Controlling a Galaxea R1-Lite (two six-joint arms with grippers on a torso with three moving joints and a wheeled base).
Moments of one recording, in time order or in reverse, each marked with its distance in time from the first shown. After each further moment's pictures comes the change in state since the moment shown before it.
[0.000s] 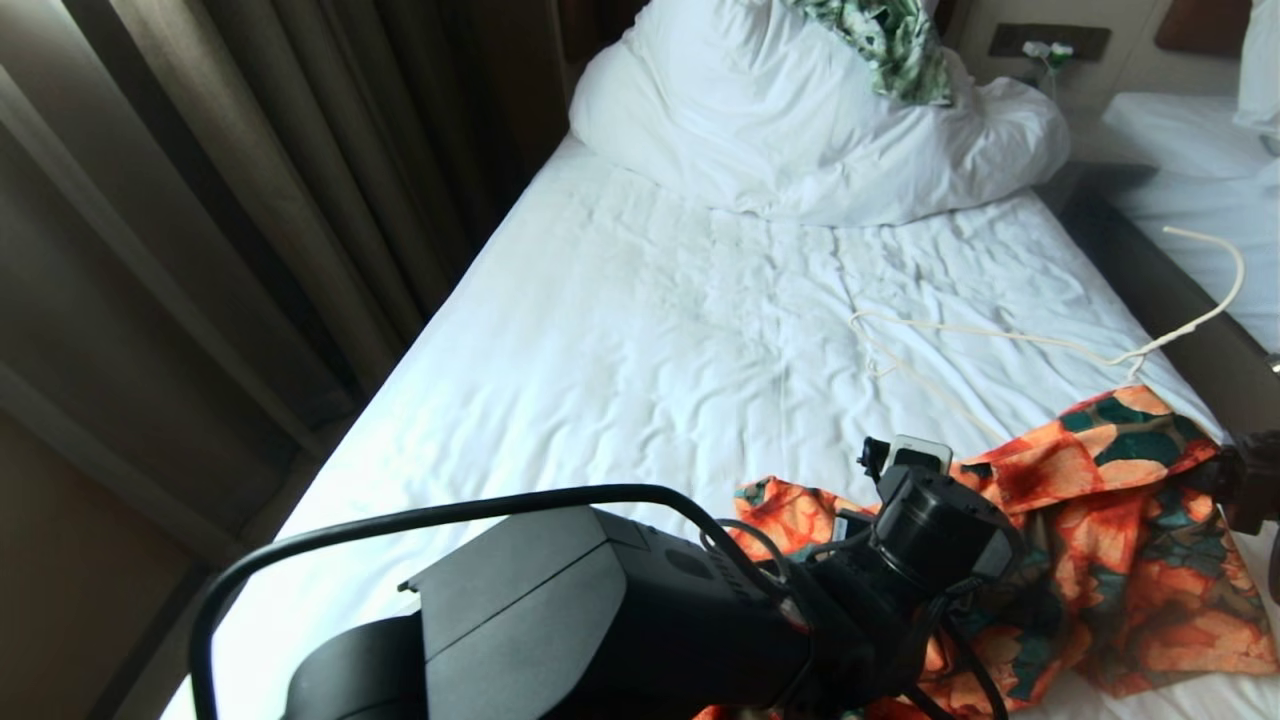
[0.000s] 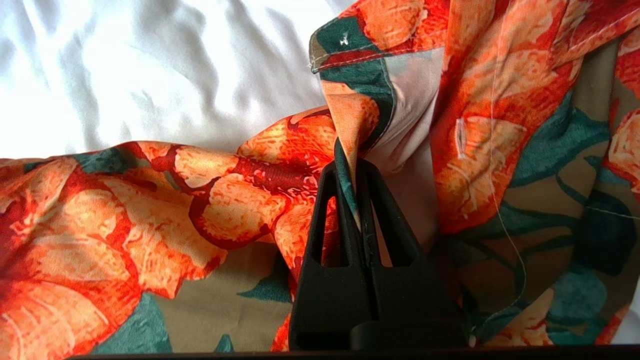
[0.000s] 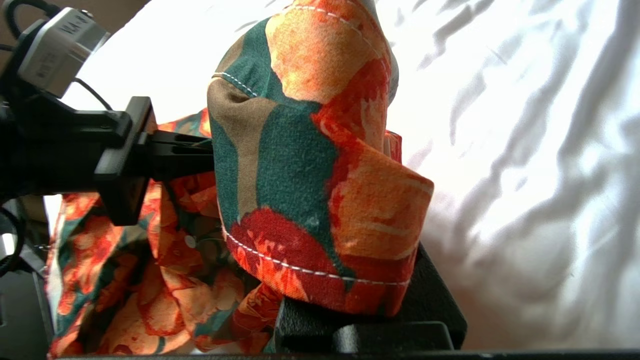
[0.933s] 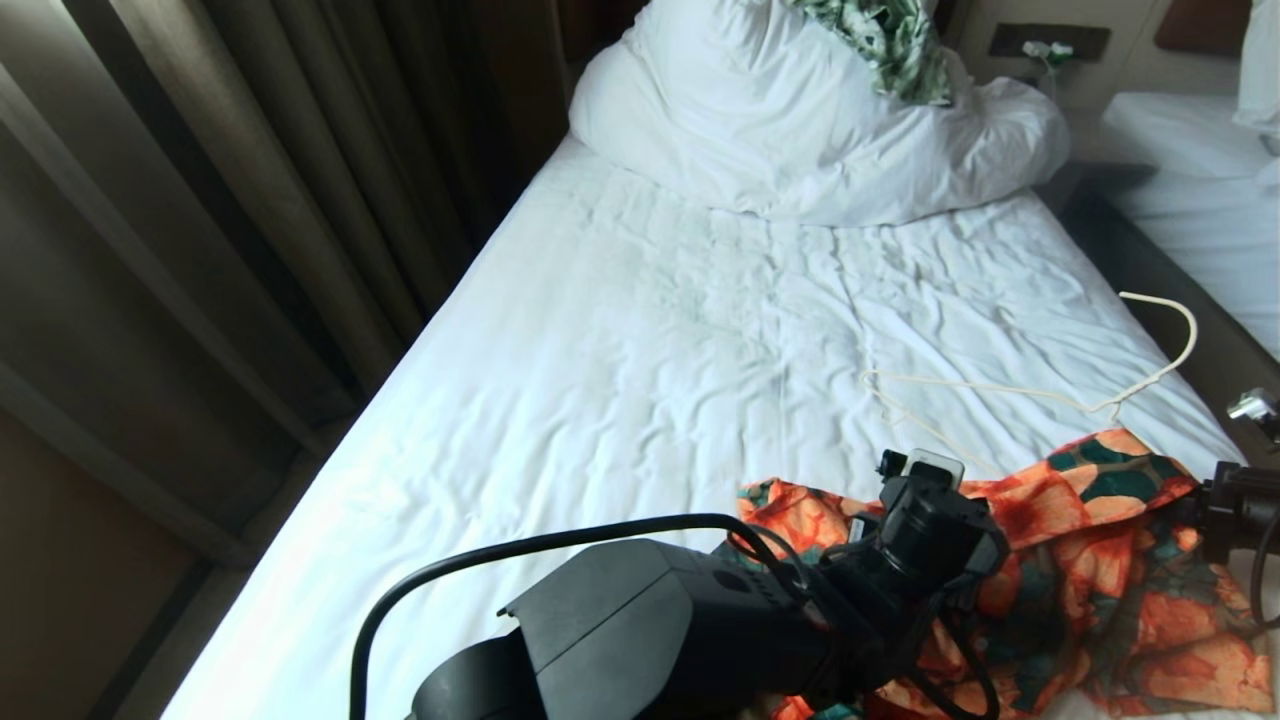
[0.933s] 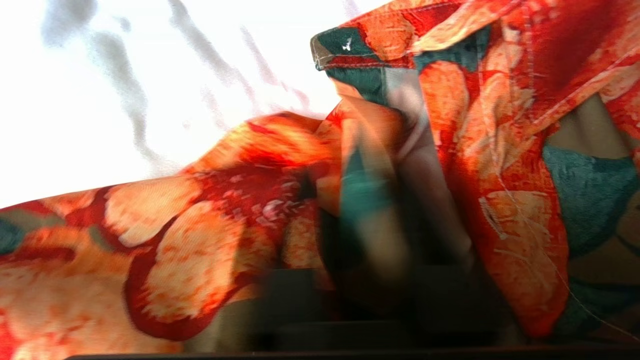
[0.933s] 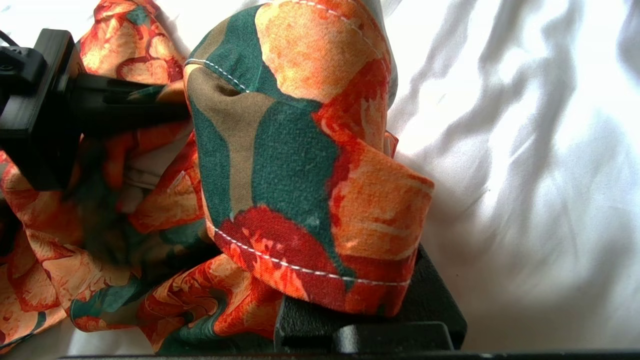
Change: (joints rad) left arm 0.031 0.177 -0.213 -0.002 -0.087 0.074; right arm -0.030 0.117 0.004 0.002 -0.166 -0.188
